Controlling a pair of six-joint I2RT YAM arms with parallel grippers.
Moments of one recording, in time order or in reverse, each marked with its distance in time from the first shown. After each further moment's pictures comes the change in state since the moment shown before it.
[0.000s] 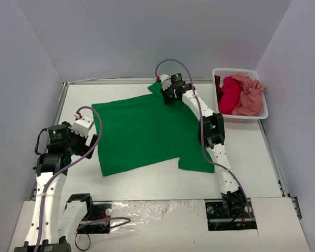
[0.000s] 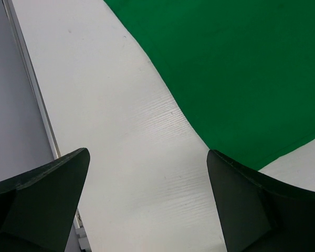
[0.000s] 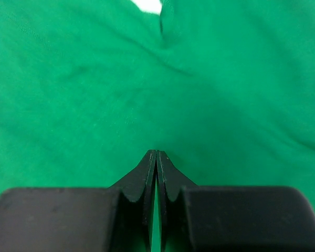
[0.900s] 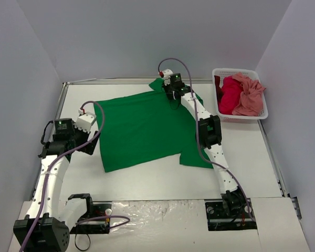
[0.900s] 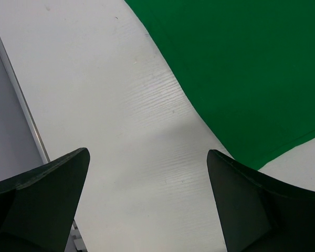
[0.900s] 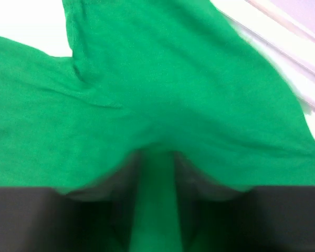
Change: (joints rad) left arm 0.013 0.187 -0.007 0.057 -0.016 0.000; right arm 0.006 0.137 0.118 0.194 0.275 0.106
